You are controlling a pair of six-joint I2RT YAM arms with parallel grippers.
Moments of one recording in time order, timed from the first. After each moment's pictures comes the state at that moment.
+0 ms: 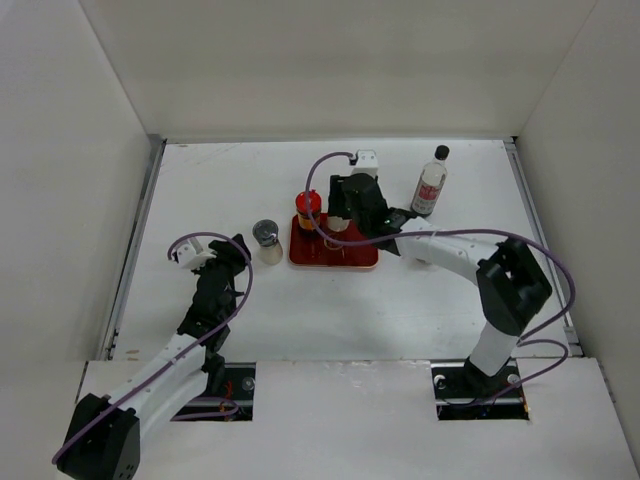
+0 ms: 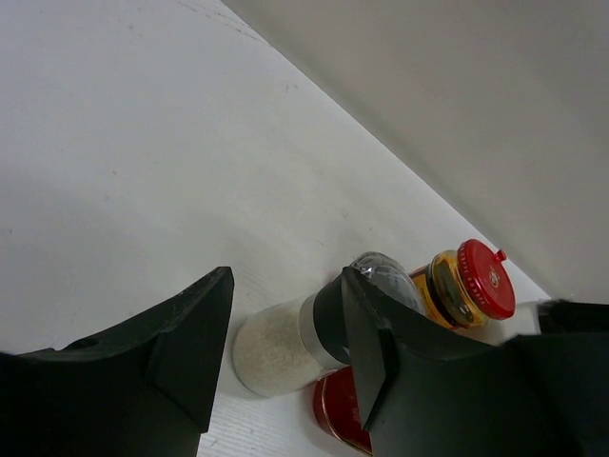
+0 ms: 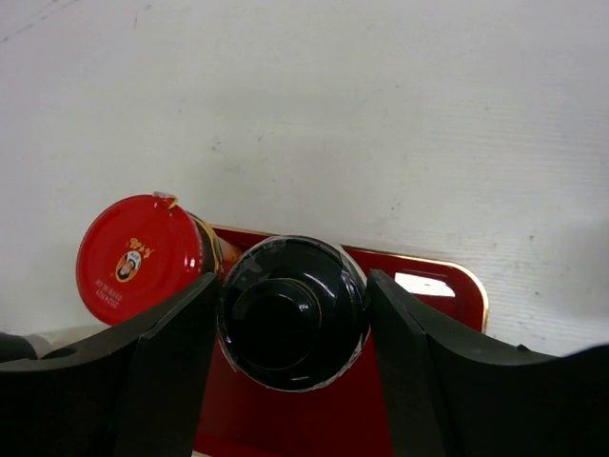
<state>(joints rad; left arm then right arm) -0.42 0.72 0.12 0.56 -0.62 -0.71 0.74 1.71 1.24 0.05 0.46 0.41</state>
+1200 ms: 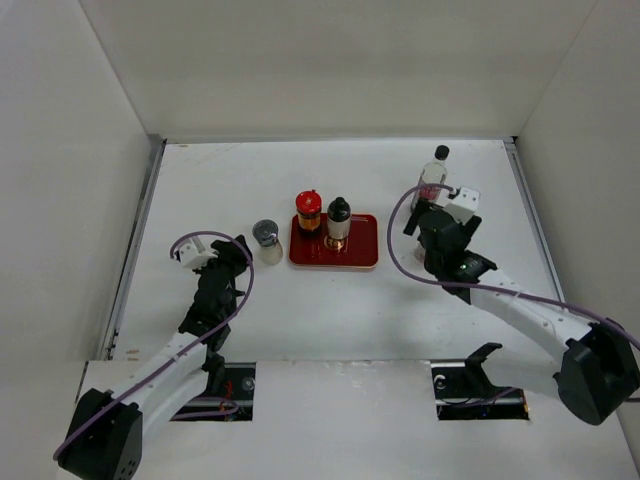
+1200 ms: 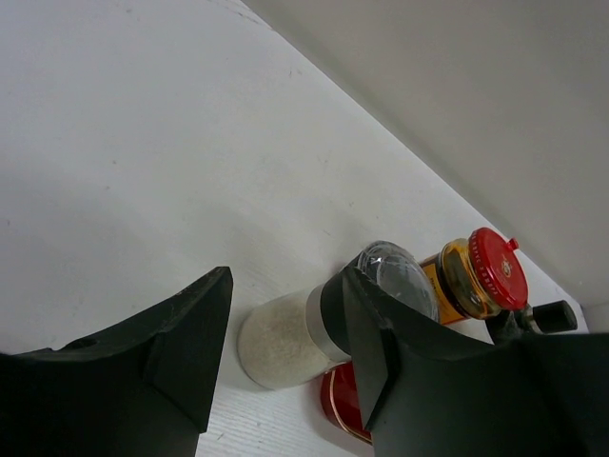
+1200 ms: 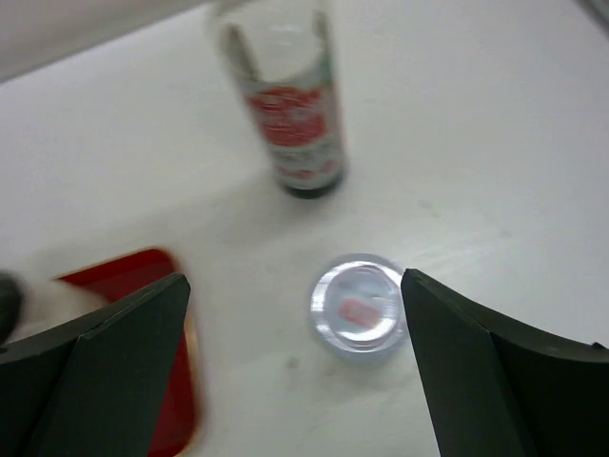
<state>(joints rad) -0.41 0.75 0.11 0.57 -0.59 -0.71 0.60 1.14 0.71 0.01 0.79 0.49</state>
